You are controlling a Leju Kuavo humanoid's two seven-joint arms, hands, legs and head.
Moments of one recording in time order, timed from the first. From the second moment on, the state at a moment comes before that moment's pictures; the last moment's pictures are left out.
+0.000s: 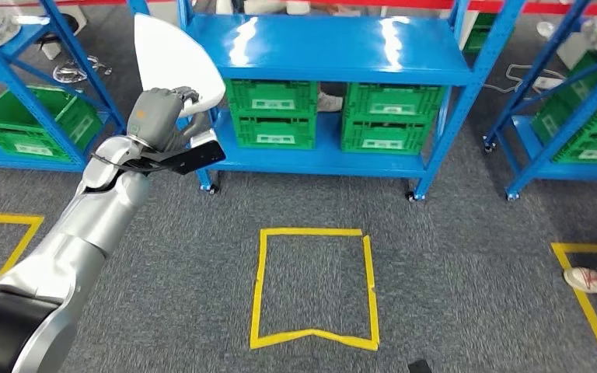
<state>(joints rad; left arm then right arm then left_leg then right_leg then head) -1.01 -0.04 -0.41 -0.48 -0.91 0.06 -0.34 -0.08 0.11 -1.06 -0.20 1.40 -0.08 -0.34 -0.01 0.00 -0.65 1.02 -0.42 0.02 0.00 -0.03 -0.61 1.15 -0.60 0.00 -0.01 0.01</state>
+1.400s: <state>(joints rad) -0.94 0.03 -0.42 -0.52 -0.91 0.08 -0.35 -0.07 0.10 -1.05 -0.20 1.40 -0.05 -0.33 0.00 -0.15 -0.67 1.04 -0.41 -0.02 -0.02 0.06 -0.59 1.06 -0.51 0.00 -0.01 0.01</state>
